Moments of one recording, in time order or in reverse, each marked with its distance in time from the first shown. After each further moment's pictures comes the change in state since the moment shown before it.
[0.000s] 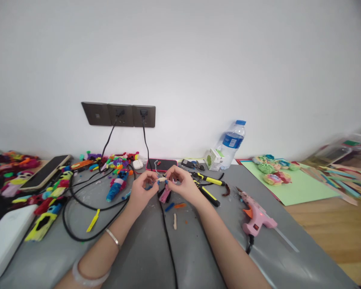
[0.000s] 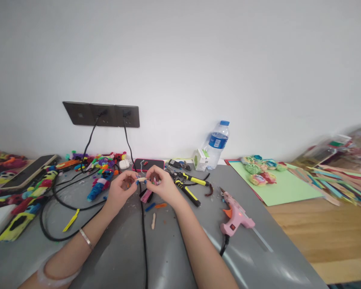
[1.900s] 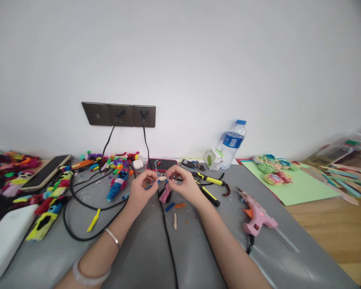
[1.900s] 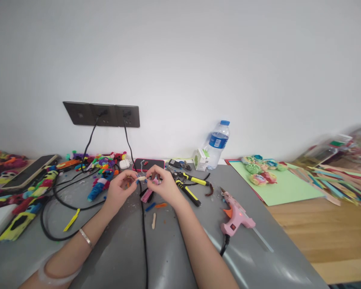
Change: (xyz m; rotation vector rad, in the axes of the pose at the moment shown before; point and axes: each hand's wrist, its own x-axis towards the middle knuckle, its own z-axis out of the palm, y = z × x) left_hand 0.001 -0.002 -0.004 0.015 -0.025 0.040; right_hand 0.000 0.002 -0.002 -0.120 0.052 -0.102
